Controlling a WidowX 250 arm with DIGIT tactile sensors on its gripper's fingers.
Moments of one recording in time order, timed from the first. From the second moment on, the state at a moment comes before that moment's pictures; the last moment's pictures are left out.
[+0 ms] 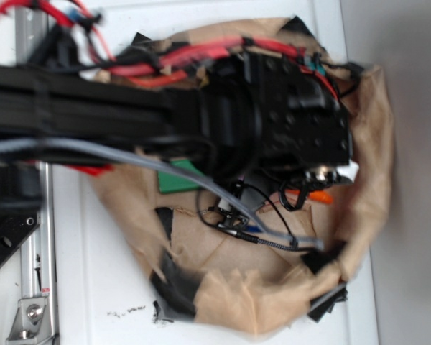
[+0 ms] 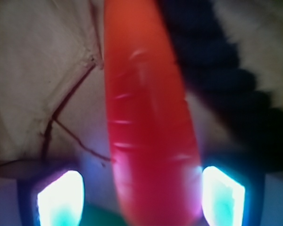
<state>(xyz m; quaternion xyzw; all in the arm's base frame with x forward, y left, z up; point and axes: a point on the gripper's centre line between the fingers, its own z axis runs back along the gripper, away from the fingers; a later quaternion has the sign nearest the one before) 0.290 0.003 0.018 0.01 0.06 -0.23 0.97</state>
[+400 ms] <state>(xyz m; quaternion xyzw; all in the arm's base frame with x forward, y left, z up) 0.289 -0.029 0.020 -0.03 0.05 -0.22 0.97</state>
